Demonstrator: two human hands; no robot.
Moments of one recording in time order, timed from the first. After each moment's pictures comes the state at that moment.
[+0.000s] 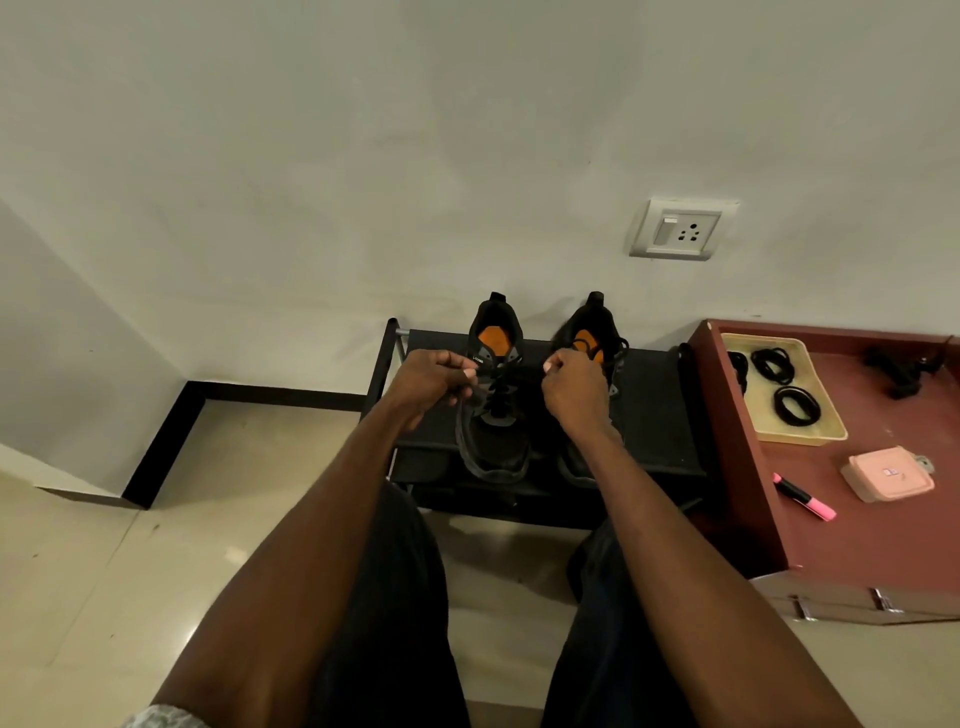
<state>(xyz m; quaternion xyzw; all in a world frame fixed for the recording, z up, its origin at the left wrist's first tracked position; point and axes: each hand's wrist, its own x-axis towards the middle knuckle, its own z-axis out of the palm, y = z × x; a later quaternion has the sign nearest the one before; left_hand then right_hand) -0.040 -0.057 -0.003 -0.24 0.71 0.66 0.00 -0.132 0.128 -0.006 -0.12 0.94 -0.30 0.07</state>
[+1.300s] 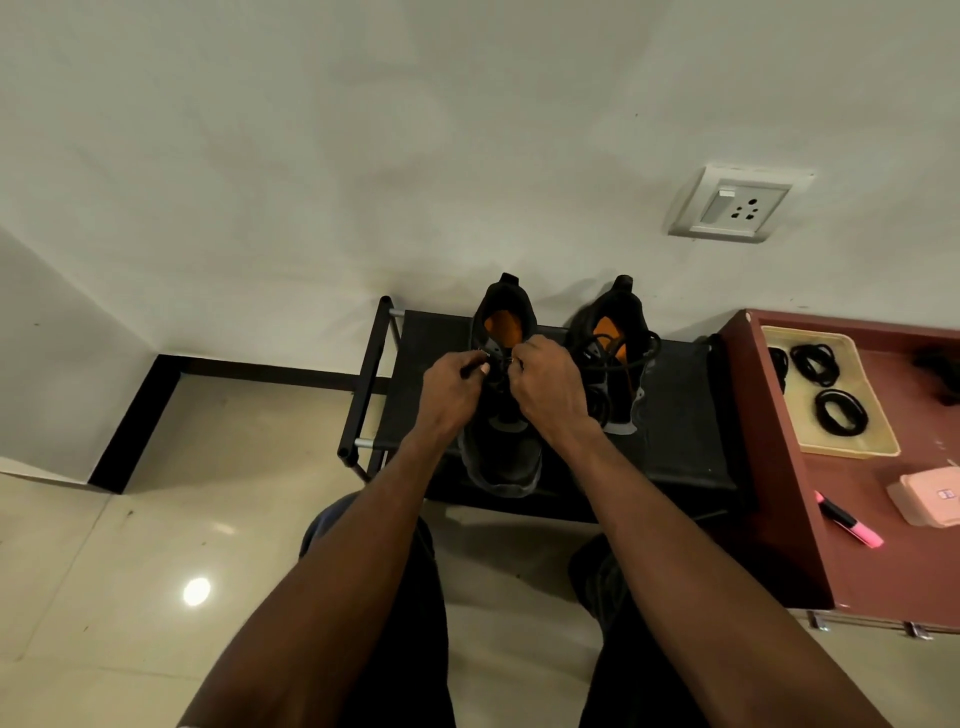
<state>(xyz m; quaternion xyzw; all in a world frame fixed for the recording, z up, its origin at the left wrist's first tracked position) -0.074 -0.042 -0.069 -0.25 0.82 0.50 -0.11 -0.153 0.076 -0.059 -0.34 0.91 -0.22 -0.06</state>
